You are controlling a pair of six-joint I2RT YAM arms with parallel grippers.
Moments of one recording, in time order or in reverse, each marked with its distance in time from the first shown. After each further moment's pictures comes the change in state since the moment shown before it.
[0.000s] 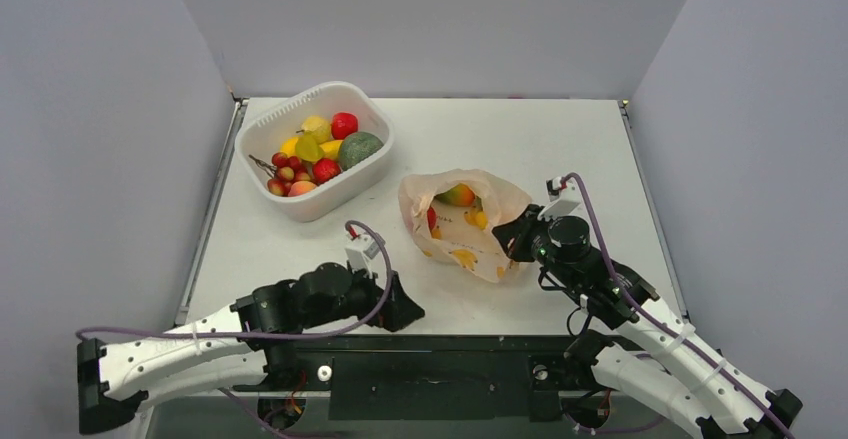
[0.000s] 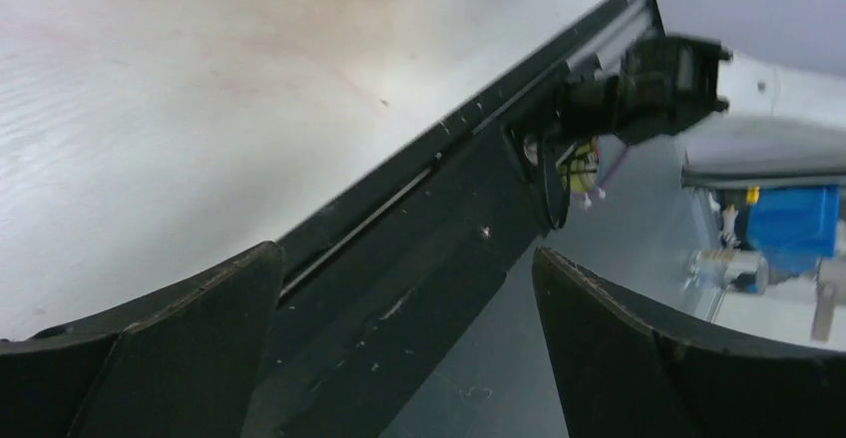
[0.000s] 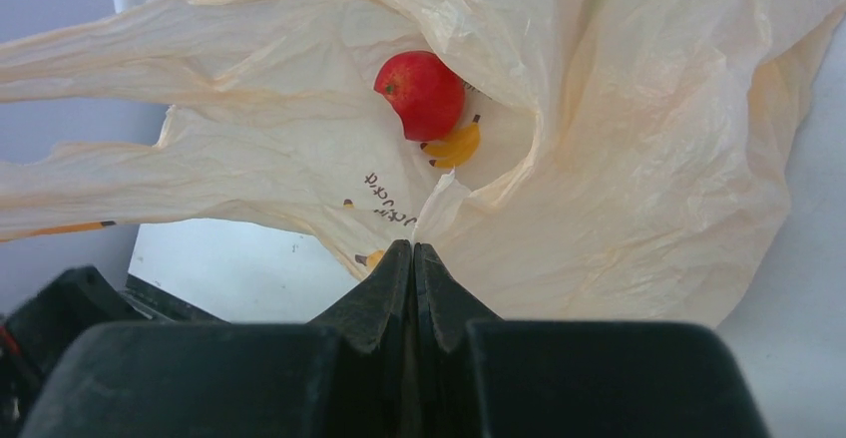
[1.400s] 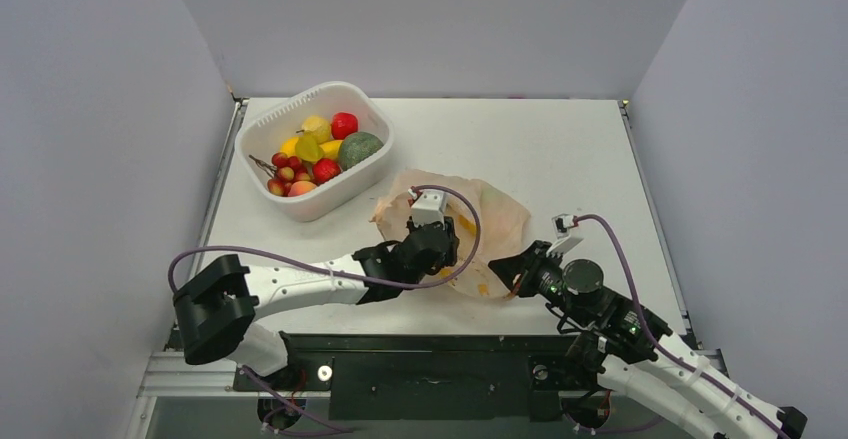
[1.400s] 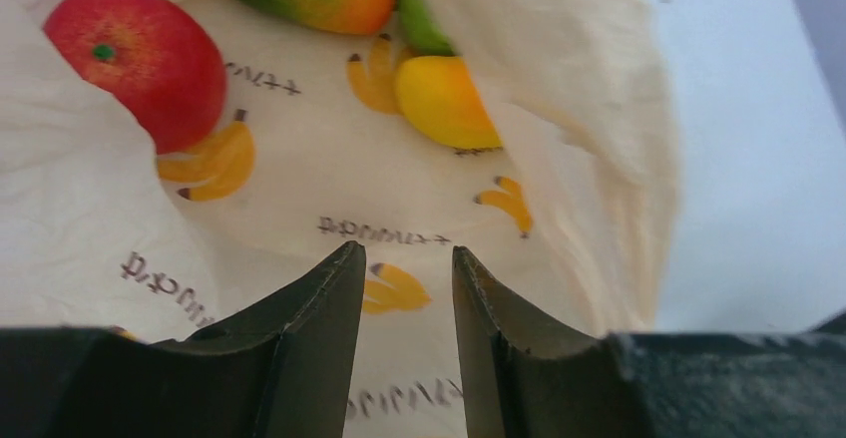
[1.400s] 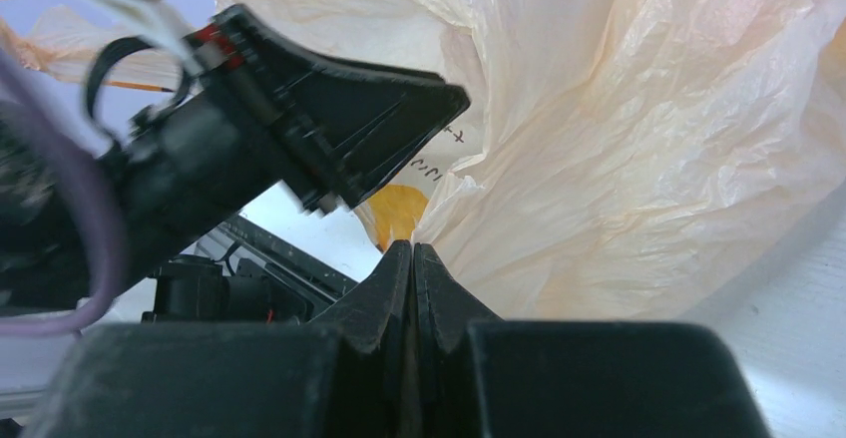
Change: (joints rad) left arm -0.097 0.790 0.313 0.444 -0.542 0.147; right arm 0.164 -0.299 -0.221 0.006 -0.014 0.169
